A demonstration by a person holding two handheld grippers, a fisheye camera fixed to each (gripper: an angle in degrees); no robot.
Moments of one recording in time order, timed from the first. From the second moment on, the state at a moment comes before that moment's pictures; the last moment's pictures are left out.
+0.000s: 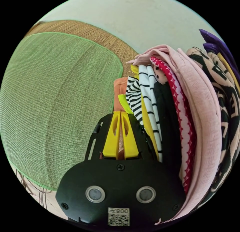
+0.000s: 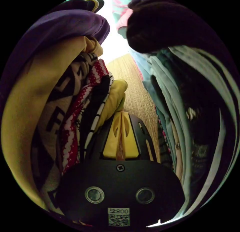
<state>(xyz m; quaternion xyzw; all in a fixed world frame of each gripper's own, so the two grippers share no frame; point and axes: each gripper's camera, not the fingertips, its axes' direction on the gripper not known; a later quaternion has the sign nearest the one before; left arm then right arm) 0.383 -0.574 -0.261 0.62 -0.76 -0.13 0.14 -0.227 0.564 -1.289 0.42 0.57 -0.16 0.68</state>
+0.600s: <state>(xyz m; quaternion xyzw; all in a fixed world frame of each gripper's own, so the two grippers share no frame) 0.587 -0.662 -0.456 0.62 -0.77 0.00 0.13 -0.384 0.344 -1.337 0.42 0.59 -0.27 0.63</state>
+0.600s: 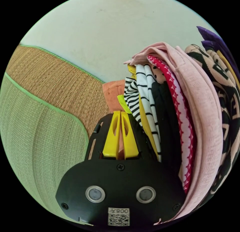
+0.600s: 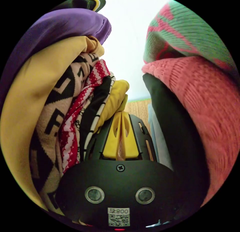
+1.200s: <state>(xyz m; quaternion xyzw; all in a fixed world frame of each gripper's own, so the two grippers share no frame) 0.655 -0.596 -0.615 0.67 -0.72 -0.05 0.15 -0.333 0.208 -1.356 0.37 0.72 -0.18 0.56</state>
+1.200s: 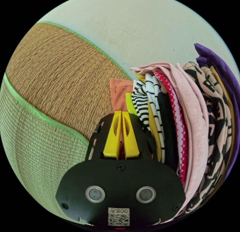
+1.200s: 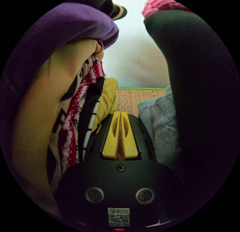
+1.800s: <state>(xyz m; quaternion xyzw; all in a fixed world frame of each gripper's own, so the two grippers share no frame) 0.705 -0.579 -0.474 0.60 -0.80 0.01 0.06 -0.447 0.272 -1.282 0.32 0.81 -0.12 0.48</state>
